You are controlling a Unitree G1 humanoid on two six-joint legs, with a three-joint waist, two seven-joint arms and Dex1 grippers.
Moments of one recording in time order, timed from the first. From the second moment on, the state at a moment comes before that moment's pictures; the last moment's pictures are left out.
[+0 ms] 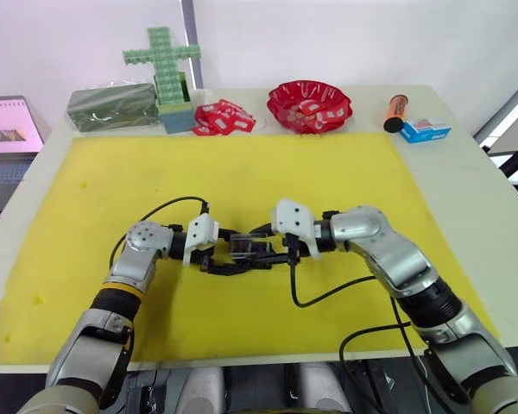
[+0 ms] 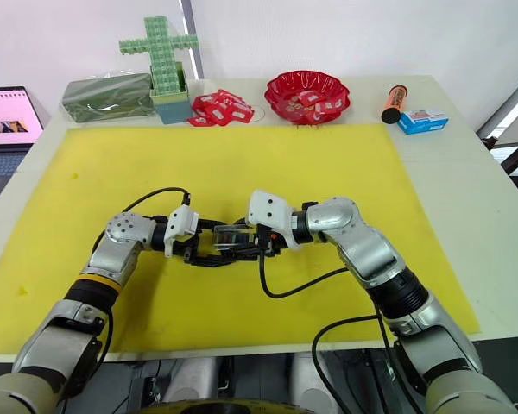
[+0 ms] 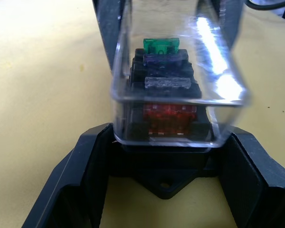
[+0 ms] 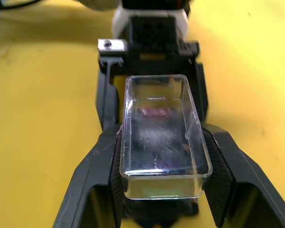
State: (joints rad) left arm -0.54 0.44 -0.20 0.52 -0.23 -0.25 -1.43; right arm -0.59 -0.54 0.41 -0.16 0.21 0.46 1.04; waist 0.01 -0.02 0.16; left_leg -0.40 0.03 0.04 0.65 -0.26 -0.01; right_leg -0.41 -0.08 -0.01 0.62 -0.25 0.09
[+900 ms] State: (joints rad) left arm -0.56 0.43 -0.20 0.55 -0.21 -0.27 -1.43; right arm -0.55 -0.51 0.38 -0.13 0.20 0.44 1.02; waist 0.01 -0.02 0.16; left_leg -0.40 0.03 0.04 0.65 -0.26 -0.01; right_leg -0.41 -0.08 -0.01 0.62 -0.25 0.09
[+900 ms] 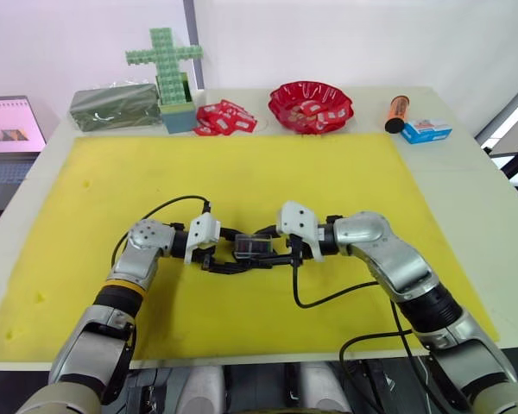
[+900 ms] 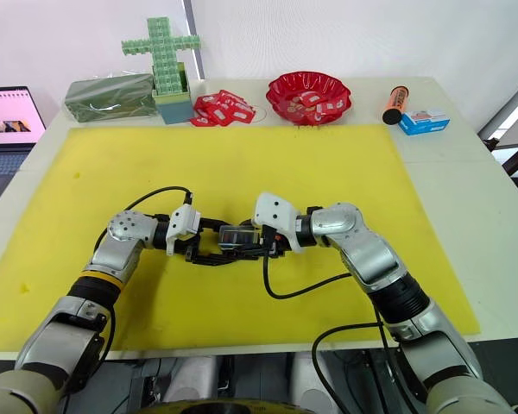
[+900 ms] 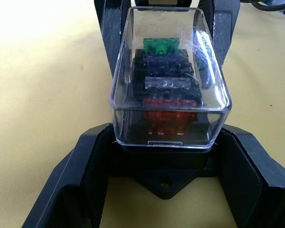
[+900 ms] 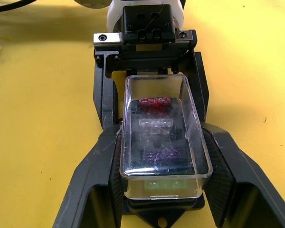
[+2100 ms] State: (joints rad) left arm -0.58 0.43 -0.21 0.58 -0.21 -0.29 -1.44; right arm -0.57 -0.53 0.23 -0.29 0.33 0.53 1.03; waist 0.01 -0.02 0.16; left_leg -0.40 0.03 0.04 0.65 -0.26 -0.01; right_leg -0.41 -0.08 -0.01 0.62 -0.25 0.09
